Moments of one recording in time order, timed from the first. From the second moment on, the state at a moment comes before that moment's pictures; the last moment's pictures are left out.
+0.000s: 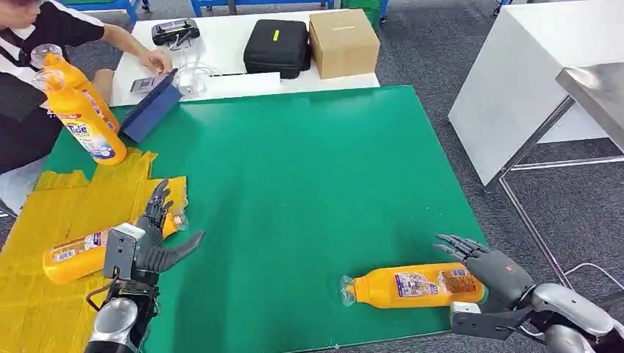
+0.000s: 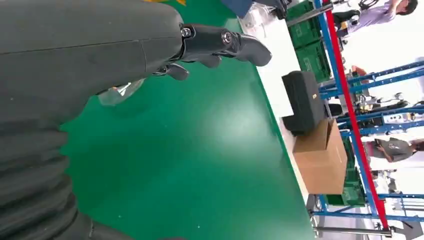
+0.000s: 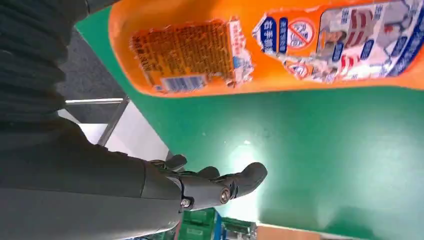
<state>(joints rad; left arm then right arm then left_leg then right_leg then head) -0.10 -0.04 -0.08 -1.37 -0.14 -0.01 -0.33 0.22 -0.78 0.21 -1.70 0.70 0.14 -0.26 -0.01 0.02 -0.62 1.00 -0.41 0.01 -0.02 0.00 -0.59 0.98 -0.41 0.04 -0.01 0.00</state>
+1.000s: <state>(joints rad) -0.11 -0.04 -0.10 -1.37 -0.13 0.00 -0.31 -0.01 -0.58 0.44 -1.40 0.99 0.02 -0.08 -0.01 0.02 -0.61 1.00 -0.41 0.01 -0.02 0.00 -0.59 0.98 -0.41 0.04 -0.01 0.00</state>
